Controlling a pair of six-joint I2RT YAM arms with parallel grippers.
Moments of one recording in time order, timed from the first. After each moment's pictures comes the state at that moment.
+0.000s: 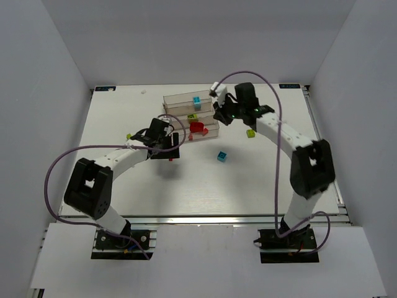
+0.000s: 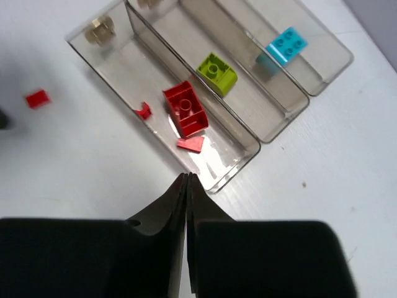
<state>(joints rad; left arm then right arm) -0.43 1.56 0.97 -0.37 -0.01 -0.40 0.47 1.88 1.52 -0.28 -0.45 -0.45</state>
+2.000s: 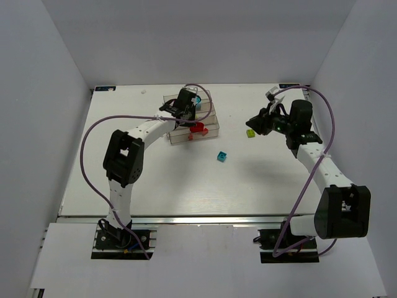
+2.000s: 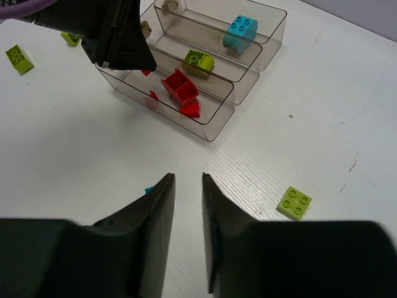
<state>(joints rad) -0.52 2.06 1.67 -0.40 -0.17 -0.28 0.09 1.33 0.94 0.06 -0.75 -0.08</state>
